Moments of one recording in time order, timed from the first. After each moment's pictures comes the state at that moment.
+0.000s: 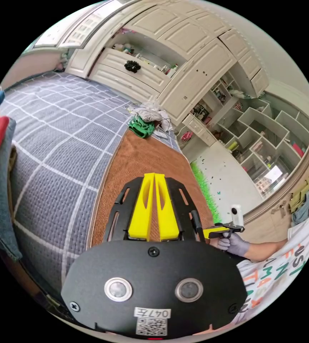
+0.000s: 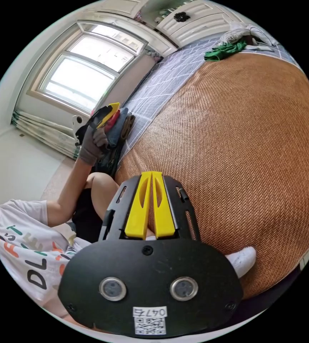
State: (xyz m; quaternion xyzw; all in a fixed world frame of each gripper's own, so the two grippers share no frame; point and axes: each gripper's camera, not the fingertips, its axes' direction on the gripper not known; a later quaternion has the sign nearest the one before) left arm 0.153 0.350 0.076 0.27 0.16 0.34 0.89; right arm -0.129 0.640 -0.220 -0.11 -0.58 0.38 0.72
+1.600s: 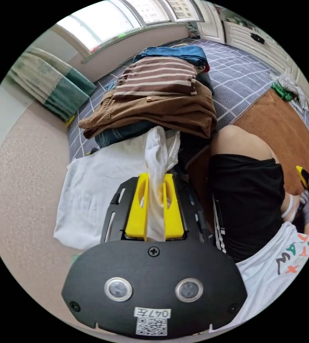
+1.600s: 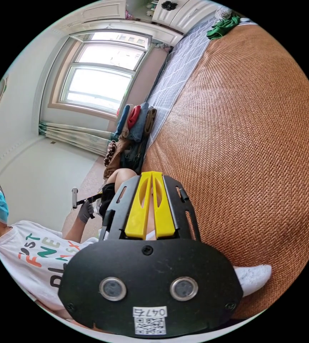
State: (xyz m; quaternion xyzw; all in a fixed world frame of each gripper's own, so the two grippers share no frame) left arm -0.069 0.742 -0.374 0.21 -0.29 -0.04 0.93; right arm -0.290 0.686 -0.252 -0.09 -0.70 0.39 0.59
